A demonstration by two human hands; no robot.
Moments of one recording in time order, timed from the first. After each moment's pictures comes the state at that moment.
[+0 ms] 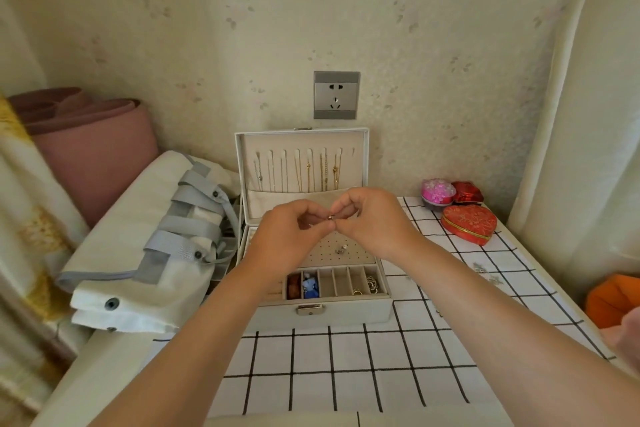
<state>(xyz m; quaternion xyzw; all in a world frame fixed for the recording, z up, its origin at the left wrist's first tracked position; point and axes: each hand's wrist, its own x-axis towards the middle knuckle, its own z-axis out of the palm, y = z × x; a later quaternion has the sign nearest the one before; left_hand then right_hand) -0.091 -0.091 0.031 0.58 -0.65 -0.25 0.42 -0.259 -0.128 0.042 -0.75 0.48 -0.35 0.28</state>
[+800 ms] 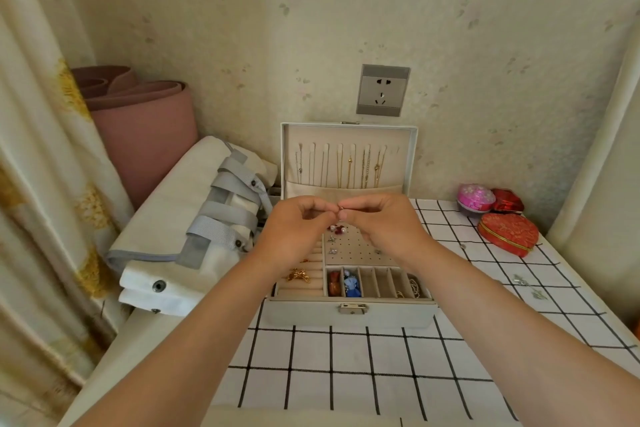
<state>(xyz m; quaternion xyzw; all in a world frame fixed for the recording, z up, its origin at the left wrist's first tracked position) -0.042 -0.087 0.028 0.58 -0.57 -0.33 0.48 -0.208 -0.124 0.035 -0.63 0.47 -0.42 0.46</state>
